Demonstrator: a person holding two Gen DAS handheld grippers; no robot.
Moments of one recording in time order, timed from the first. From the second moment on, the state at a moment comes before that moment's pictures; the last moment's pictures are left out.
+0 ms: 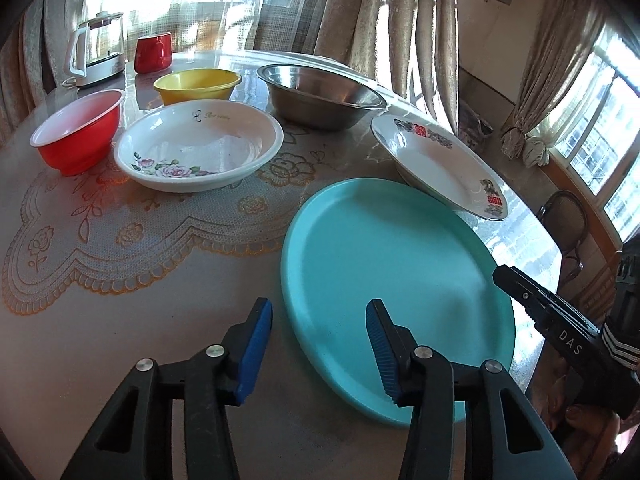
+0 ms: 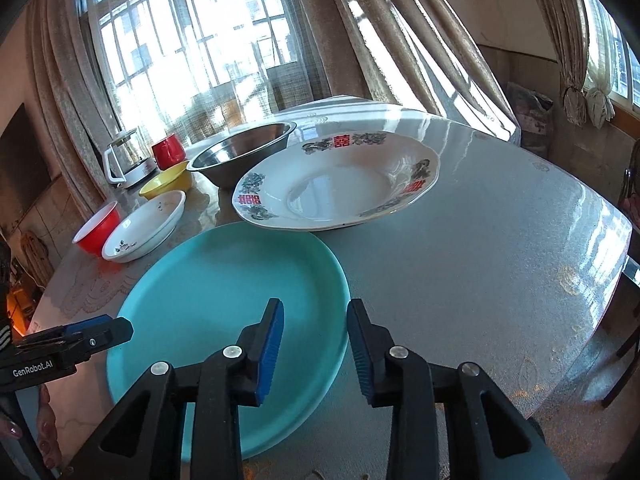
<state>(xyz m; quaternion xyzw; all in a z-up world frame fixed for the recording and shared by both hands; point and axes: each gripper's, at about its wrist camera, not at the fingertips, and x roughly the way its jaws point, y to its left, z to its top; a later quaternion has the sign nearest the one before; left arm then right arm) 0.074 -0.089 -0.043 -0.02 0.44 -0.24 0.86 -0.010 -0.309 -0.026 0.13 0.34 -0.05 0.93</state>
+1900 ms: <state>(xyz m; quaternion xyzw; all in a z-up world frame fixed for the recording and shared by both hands) 0.039 0.031 -0.043 -0.04 0.43 -0.12 0.90 0.003 -0.223 -0.025 0.14 0.39 0.07 0.91</state>
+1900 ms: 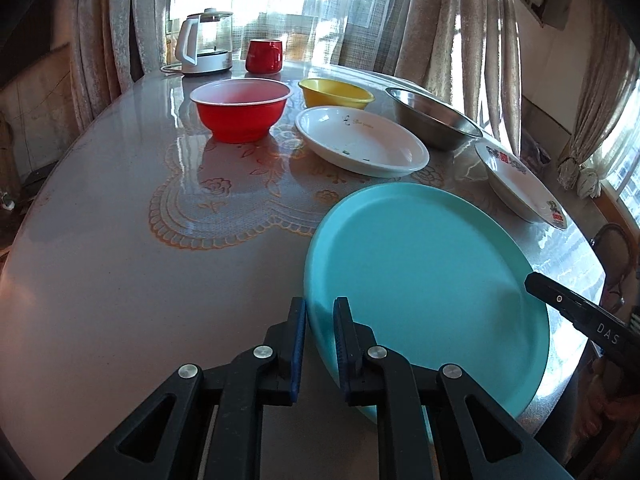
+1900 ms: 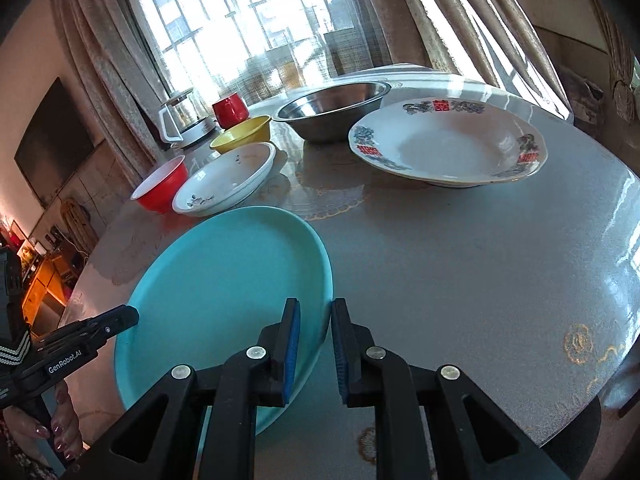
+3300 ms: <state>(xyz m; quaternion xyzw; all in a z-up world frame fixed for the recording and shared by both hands) 0.031 0.060 -0.001 -0.09 0.37 -0.04 0.93 0.012 -0.194 -0.028 0.15 0.38 0.07 0.91</state>
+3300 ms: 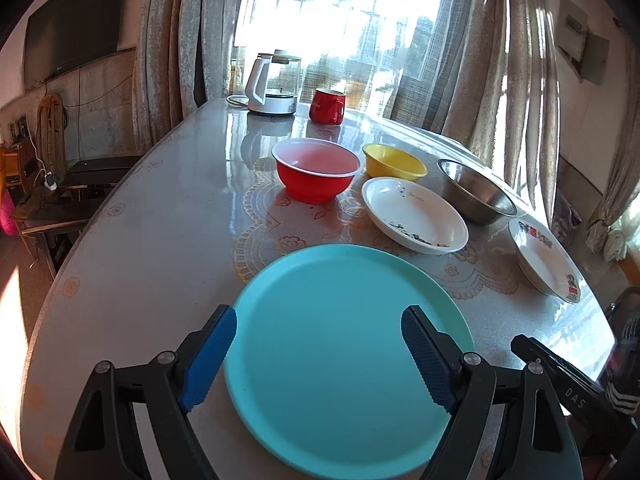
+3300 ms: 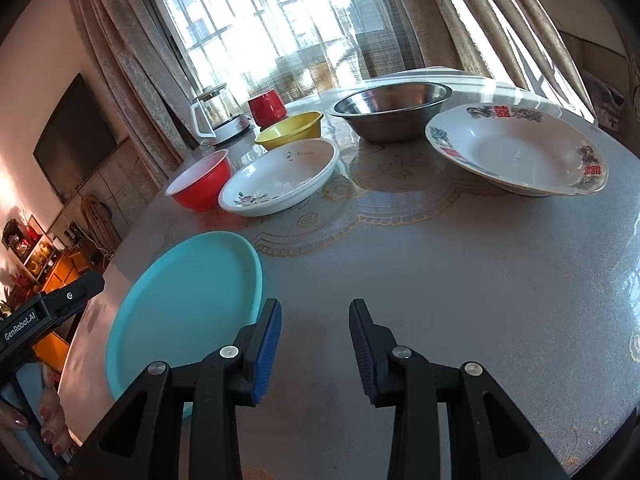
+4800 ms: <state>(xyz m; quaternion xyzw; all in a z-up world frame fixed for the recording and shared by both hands) 0.092 -0.129 -0.007 -0.07 0.46 -0.19 0.87 0.098 -0.431 -0.041 0.32 0.35 -0.06 0.88</state>
